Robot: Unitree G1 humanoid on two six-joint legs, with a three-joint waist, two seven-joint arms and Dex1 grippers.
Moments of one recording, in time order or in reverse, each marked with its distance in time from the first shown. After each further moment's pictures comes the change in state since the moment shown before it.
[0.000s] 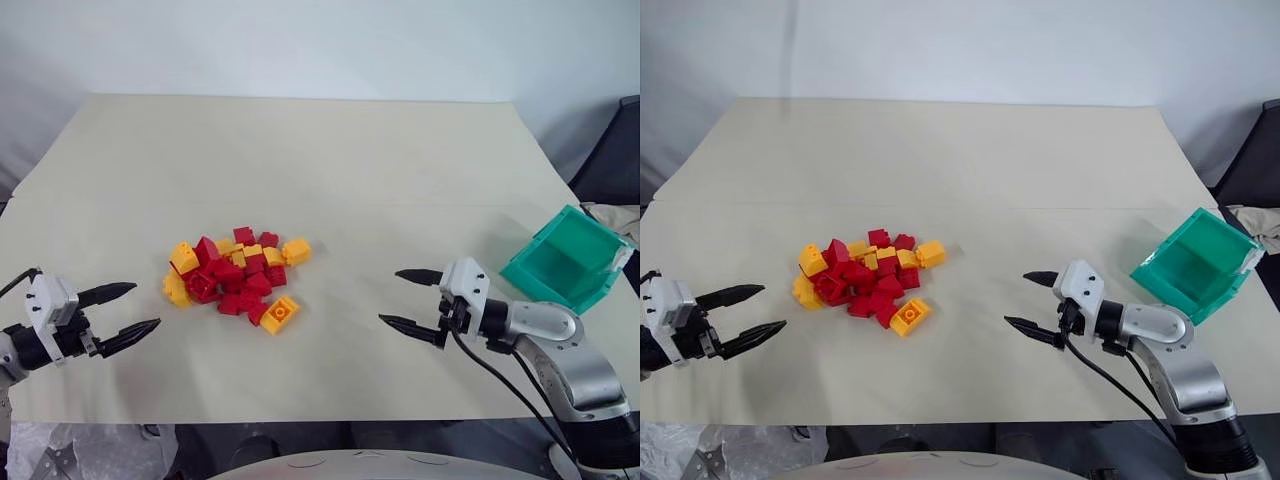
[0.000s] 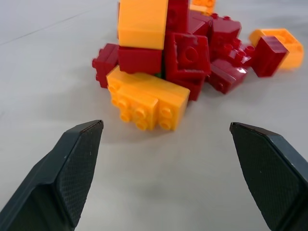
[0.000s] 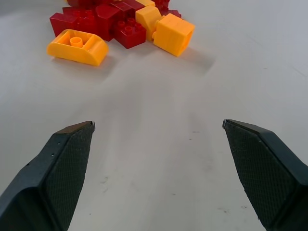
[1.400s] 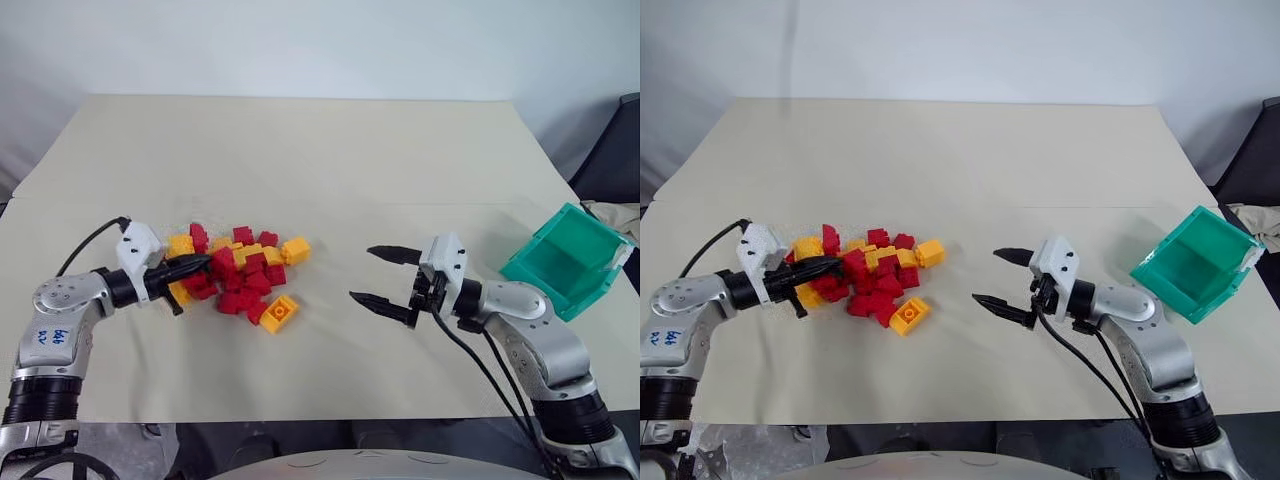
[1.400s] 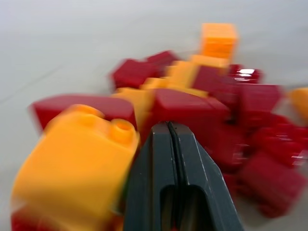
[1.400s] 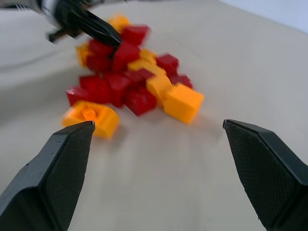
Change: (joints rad) left arm -0.332 -0.071 -0.276 -0.058 0.145 0.148 0.288; right arm -0.147 0.114 0.055 -0.047 0.091 0.086 -0.038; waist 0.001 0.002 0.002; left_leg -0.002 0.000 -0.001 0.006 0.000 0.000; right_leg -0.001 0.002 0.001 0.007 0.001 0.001
